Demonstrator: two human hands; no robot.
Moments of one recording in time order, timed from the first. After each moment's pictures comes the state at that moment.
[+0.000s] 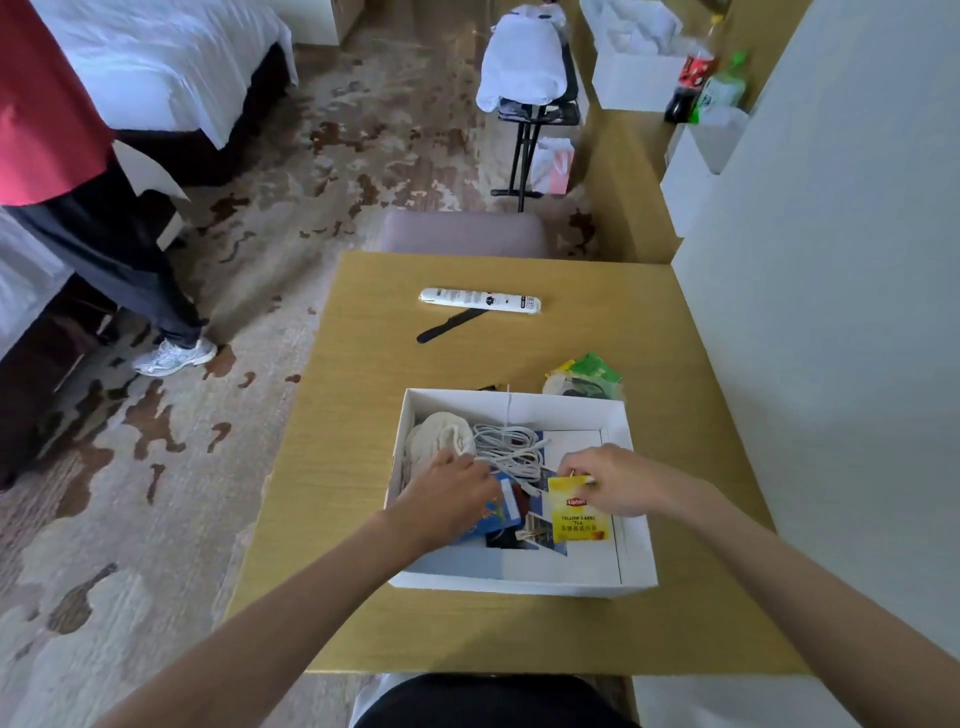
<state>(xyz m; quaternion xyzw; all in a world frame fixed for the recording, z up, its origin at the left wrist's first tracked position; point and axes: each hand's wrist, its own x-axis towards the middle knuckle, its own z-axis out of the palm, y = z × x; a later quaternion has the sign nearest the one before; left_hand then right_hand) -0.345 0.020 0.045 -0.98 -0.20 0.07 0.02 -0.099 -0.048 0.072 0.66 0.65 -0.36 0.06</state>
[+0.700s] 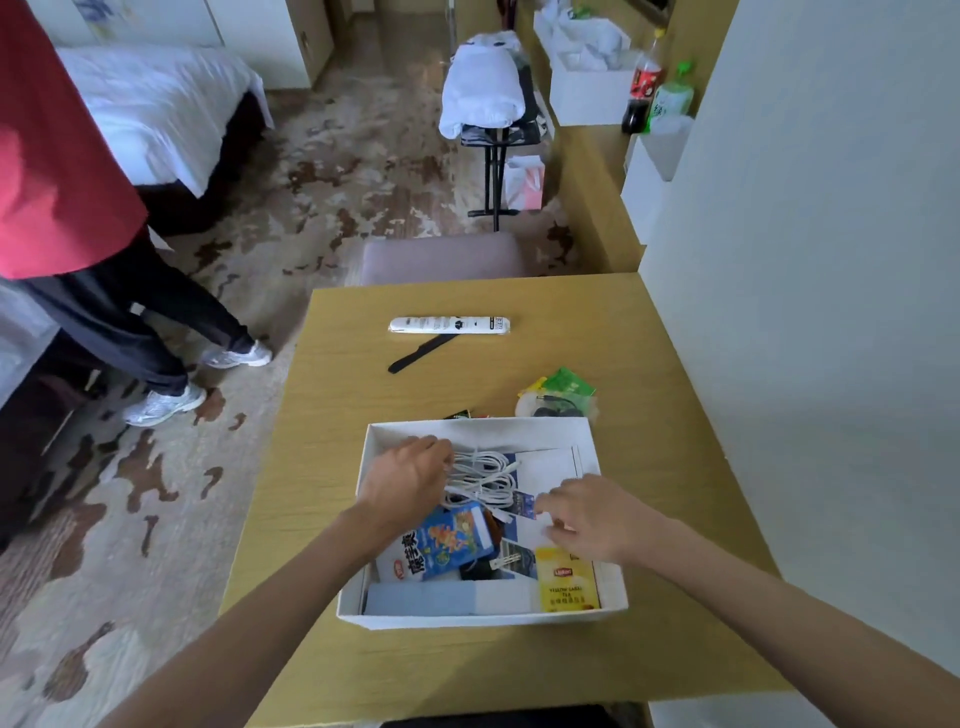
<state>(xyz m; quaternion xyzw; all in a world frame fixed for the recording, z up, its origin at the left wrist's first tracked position) -0.321 0.053 0.069 -0.92 -0.35 -0.13 -0.10 -0.092 -0.076 0.058 0.59 0.79 -0.16 0.04</state>
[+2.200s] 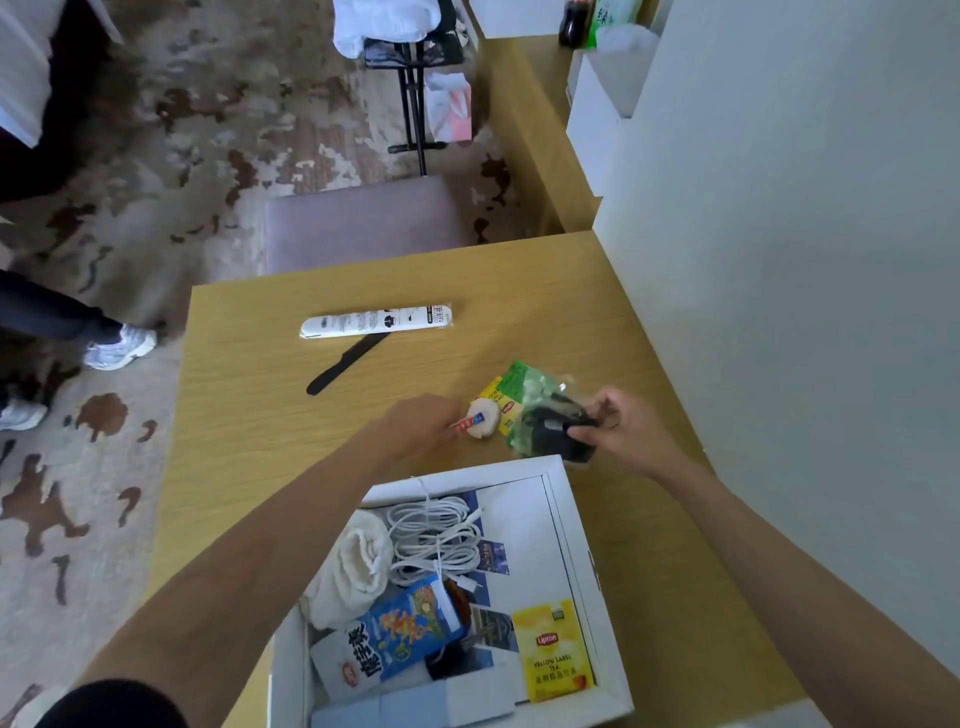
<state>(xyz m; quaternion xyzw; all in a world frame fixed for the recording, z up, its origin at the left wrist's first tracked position) -0.171 0.200 -0.007 -0.93 -0.25 0.18 -0.18 0.039 -0.004 0.014 0.79 0.37 -0.35 -0.34</state>
